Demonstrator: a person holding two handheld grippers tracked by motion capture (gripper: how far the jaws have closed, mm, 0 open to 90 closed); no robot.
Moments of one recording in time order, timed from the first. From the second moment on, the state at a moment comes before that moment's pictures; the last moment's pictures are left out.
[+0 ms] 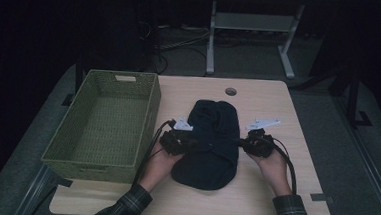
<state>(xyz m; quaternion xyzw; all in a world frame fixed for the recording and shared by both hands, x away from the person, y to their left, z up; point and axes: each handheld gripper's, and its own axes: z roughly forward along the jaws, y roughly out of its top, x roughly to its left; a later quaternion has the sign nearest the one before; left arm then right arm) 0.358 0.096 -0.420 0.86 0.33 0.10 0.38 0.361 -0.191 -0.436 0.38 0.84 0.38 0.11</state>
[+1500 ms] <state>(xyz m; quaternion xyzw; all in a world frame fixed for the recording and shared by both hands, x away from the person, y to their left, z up) 0.339 0.086 -0.459 0.89 0.30 0.03 0.34 0.317 -0.208 -0.462 0.40 0.85 0.32 0.11</state>
